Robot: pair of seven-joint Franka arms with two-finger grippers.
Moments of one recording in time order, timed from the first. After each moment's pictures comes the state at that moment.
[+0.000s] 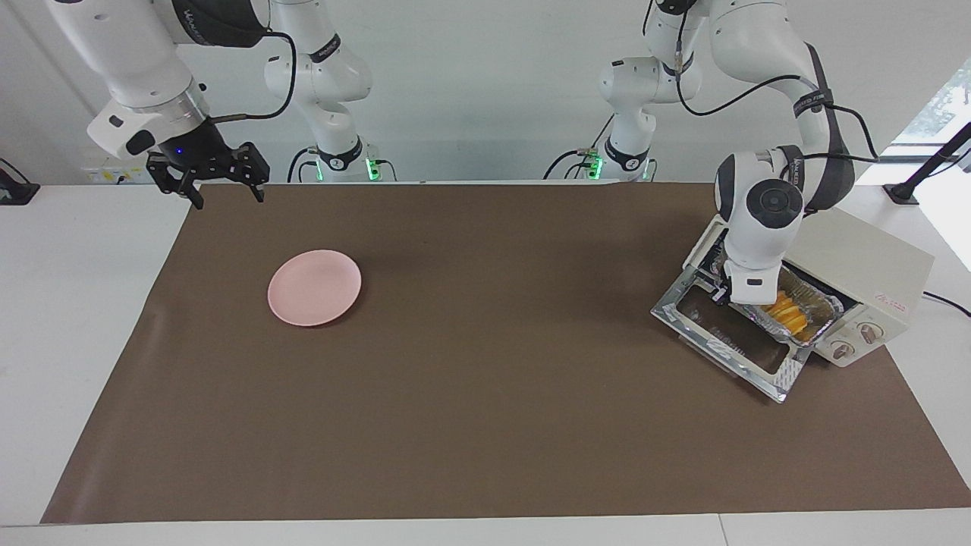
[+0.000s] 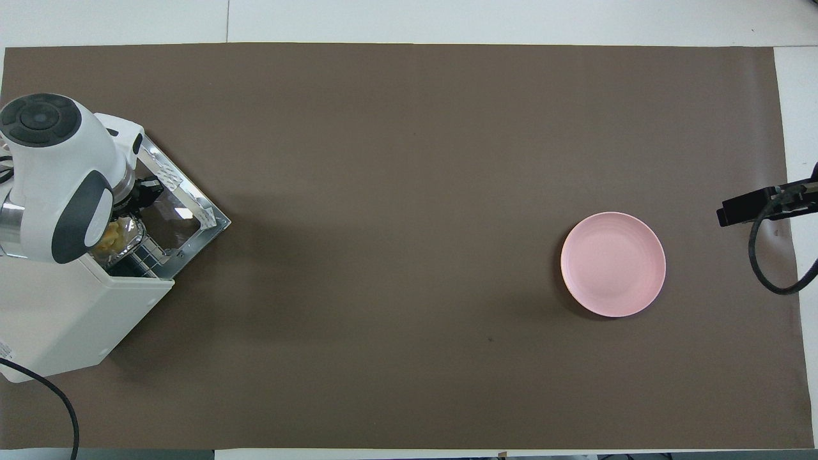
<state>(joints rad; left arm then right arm) -0.05 0.20 -0.05 -1.90 0.33 1.97 -0.72 -0.03 -0.06 -0.01 -1.65 0.00 1.54 -0.17</state>
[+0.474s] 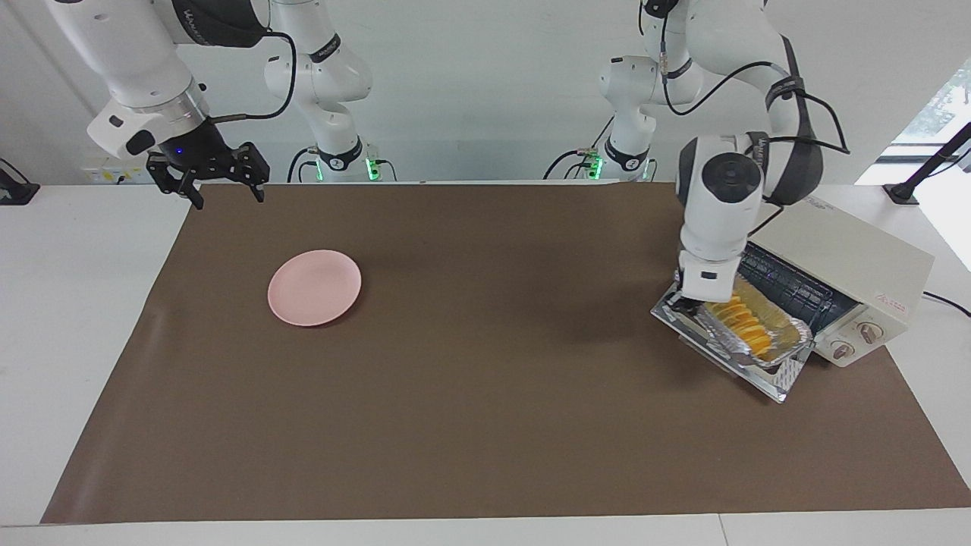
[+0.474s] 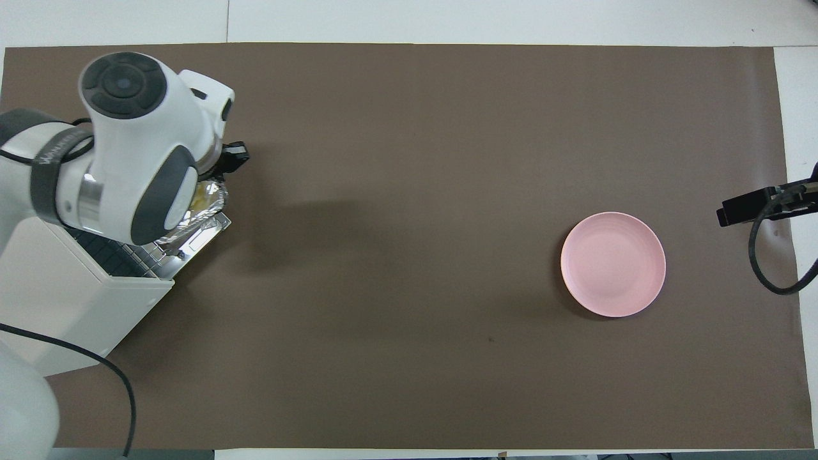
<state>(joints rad) -0.30 0.27 -0.07 -1.69 0.18 1.93 -0.72 -0.03 -0.06 -0.01 -1.65 0.00 1.54 -0.17</state>
